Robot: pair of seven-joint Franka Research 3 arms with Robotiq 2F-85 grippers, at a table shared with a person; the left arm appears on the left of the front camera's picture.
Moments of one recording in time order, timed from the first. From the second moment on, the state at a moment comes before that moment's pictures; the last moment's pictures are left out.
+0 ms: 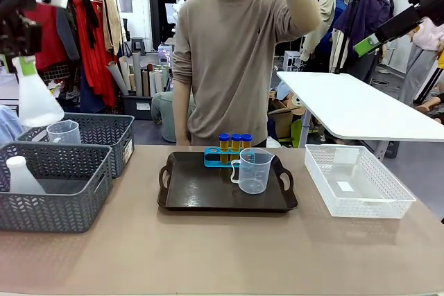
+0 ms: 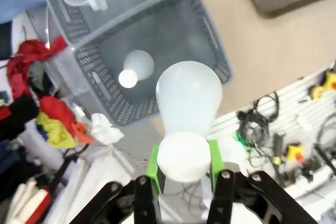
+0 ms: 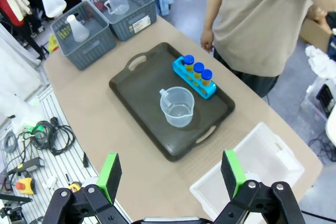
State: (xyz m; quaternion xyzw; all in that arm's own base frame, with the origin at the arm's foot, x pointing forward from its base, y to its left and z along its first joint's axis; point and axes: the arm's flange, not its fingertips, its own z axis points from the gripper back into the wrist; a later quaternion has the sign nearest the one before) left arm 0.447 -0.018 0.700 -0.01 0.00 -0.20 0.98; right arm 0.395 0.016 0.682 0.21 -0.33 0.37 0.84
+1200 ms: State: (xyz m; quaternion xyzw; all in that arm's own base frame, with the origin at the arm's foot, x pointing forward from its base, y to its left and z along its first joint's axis) left arm 0.453 -0.097 0.748 0.00 -0.05 -0.31 0.95; right arm 0.395 0.016 0.682 0.21 -0.33 0.37 0.84
